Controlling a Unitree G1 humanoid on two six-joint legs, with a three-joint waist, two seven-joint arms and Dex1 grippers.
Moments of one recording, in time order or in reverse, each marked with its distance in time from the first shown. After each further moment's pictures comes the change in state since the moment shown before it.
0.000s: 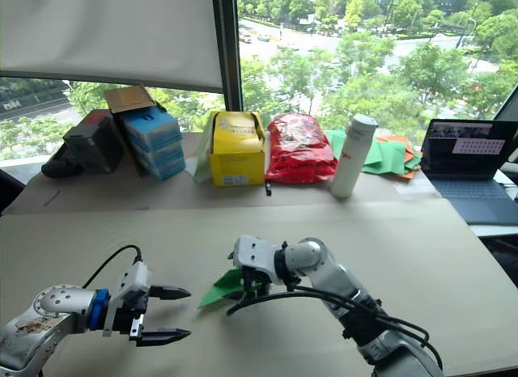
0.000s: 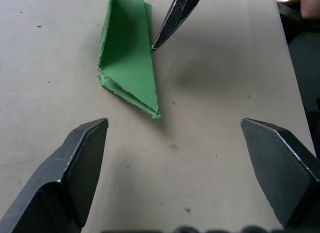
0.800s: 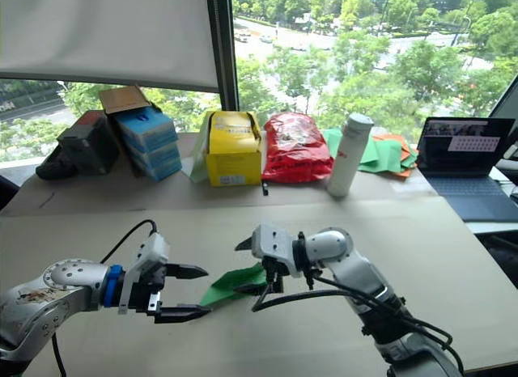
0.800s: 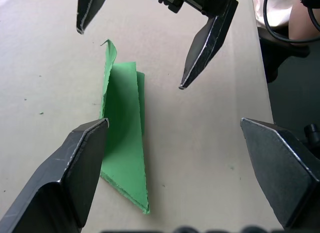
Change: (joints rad) left arm -0.188 0.023 0.007 -0.228 -0.189 0.377 0.173; right arm 0.065 -0.141 -0.117 -0.181 0.122 -0.038 0.127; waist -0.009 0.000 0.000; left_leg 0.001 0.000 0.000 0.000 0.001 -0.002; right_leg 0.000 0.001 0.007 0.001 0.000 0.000
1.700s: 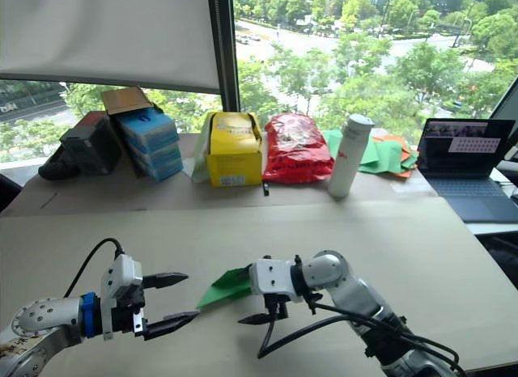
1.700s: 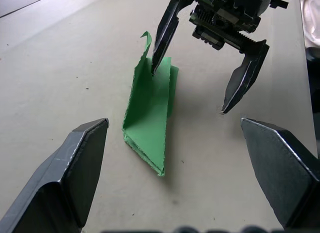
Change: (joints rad) left arm 0.359 -0.100 0.179 -0.065 0.071 -0.268 0.092; right arm 0.051 0.056 0.098 0.154 -0.123 -0.193 -0.036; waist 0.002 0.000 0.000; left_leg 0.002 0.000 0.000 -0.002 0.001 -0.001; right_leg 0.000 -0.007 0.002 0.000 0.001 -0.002
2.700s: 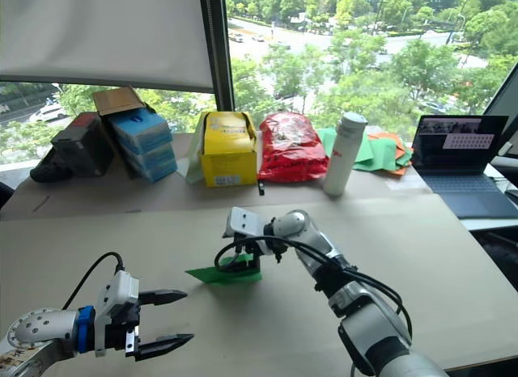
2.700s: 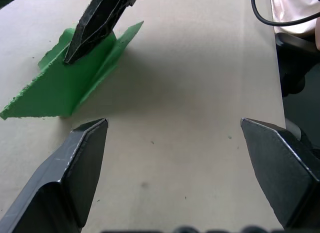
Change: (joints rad) left arm 0.076 0.018 -0.023 0.040 0.033 -0.087 -0.103; right arm -0.409 0.221 -0.033 0.533 -0.009 0.023 -0.012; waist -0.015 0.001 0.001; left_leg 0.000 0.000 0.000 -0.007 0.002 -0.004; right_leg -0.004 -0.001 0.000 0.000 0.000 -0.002
